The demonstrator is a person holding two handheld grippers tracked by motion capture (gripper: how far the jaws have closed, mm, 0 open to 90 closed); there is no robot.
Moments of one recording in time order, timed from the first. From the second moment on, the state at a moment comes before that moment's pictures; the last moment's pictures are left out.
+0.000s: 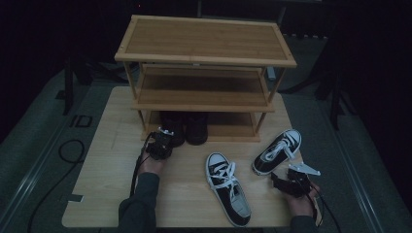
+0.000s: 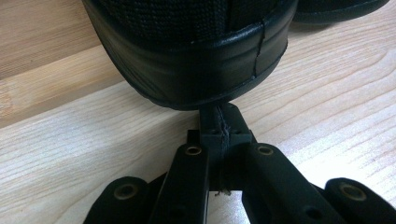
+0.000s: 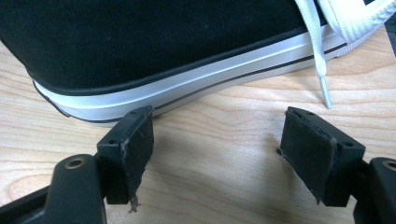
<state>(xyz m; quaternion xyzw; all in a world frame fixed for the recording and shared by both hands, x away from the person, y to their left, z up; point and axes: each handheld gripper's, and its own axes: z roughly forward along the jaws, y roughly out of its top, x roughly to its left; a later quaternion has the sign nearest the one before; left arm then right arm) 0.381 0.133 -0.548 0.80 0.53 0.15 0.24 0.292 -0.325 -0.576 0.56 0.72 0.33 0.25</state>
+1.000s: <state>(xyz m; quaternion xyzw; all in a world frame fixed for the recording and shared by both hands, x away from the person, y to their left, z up) 0.375 0.139 -0.545 0.80 0.53 0.15 0.25 0.292 -0.325 -0.576 0.56 0.72 0.33 0.25</state>
